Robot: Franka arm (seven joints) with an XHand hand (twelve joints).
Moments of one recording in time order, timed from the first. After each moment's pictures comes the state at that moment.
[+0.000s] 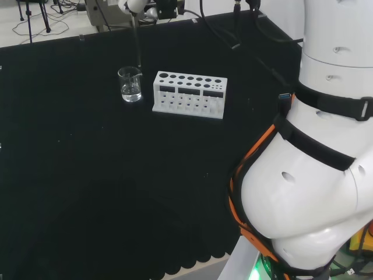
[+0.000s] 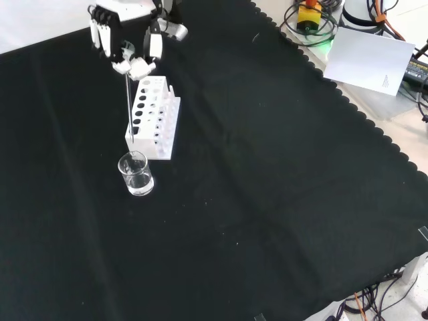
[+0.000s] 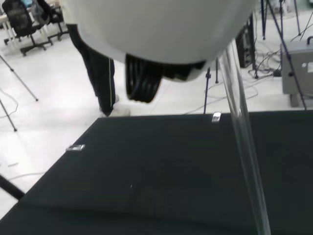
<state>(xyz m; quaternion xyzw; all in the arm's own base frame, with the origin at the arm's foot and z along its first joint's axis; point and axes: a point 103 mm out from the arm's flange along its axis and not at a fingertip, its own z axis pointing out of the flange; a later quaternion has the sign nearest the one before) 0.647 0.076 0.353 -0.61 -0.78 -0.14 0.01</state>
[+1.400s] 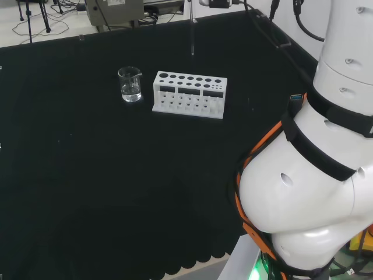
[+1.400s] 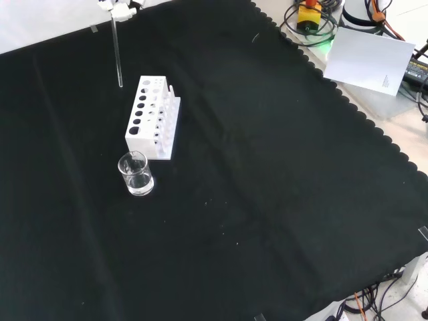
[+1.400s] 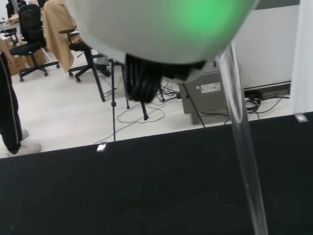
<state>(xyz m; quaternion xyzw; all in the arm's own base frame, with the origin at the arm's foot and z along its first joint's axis) 0.610 -0.065 0.375 -0.71 -0.69 -0.14 -0.02</state>
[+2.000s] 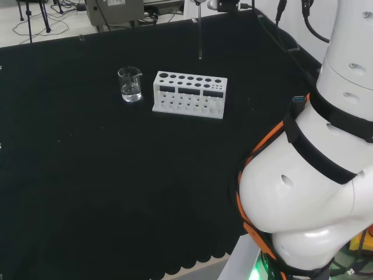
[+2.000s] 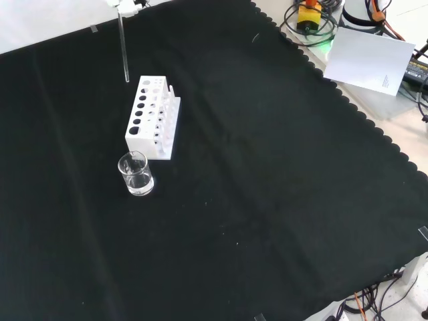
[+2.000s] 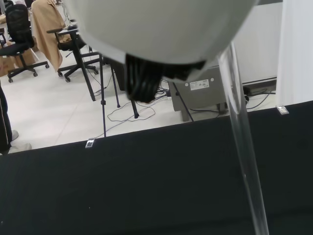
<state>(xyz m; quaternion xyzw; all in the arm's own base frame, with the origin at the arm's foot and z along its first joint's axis) 0.592 -0.079 0.370 -0.72 -0.68 -0.14 -0.01</state>
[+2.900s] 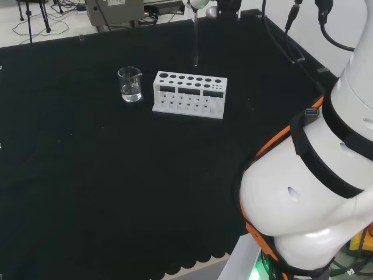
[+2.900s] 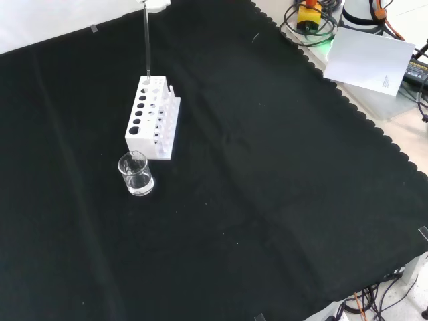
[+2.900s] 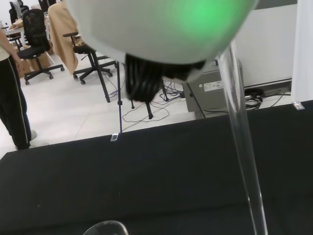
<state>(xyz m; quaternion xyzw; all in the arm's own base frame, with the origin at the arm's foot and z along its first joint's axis) 0.540 -0.049 0.378 -0.70 -0.69 -0.15 -0.01</state>
